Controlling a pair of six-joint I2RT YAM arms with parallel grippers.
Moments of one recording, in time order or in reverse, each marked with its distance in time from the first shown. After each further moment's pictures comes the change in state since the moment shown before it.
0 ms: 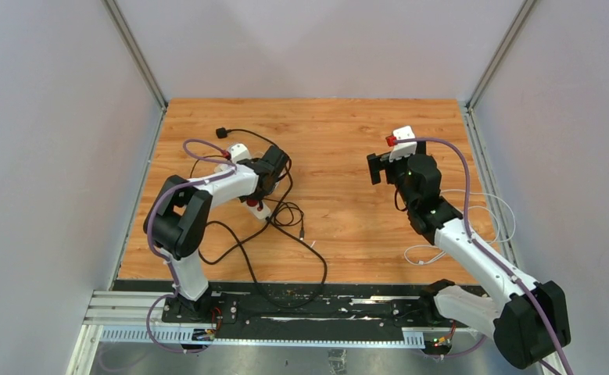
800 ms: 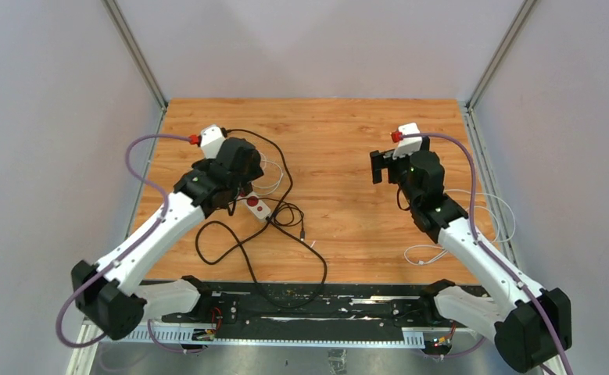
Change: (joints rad) left arm -0.049 -0.560 -0.013 -0.146 0.198 0.253; right arm -0.001 -0.048 0.035 -0.101 -0.010 0.063
